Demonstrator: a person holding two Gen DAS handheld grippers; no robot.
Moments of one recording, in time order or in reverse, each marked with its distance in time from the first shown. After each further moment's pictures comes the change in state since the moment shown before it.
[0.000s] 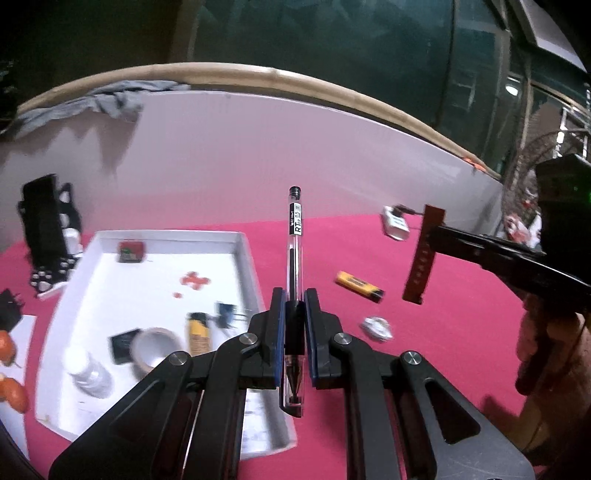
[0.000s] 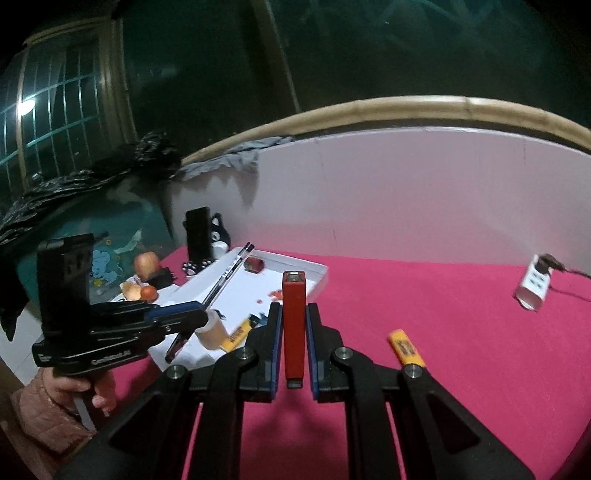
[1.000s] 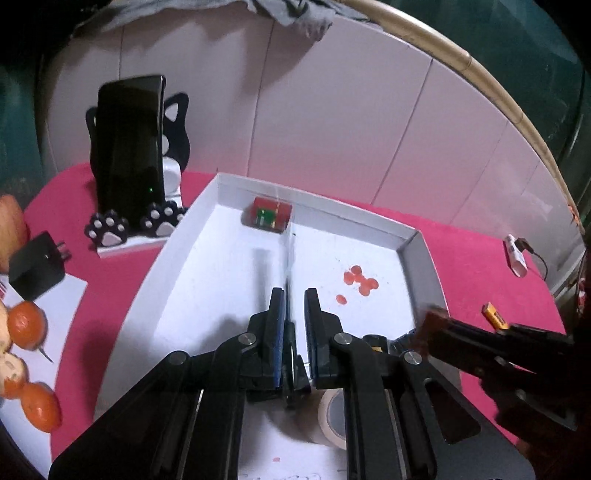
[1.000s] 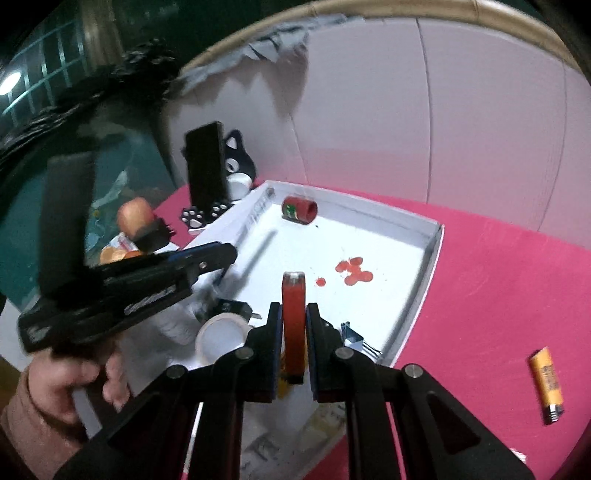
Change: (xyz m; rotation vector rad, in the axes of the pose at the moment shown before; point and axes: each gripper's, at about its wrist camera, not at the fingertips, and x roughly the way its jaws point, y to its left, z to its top) left arm 0.068 0.151 0.000 -0.272 0.146 0.264; right arm 0.181 0.056 -0.010 0.039 0.291 0.039
